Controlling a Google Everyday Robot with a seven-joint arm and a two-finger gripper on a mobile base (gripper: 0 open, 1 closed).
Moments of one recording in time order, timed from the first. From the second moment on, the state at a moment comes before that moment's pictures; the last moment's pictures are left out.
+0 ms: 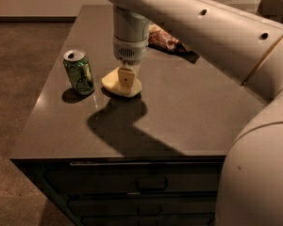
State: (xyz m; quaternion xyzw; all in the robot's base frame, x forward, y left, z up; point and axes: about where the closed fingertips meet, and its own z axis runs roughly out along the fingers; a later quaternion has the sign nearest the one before) arm 0.594 0.008 0.860 -0.61 0.79 0.00 0.05
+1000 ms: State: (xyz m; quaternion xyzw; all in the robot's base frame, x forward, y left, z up) arm 0.599 0.015 0.856 -0.61 0.79 0.00 0.06
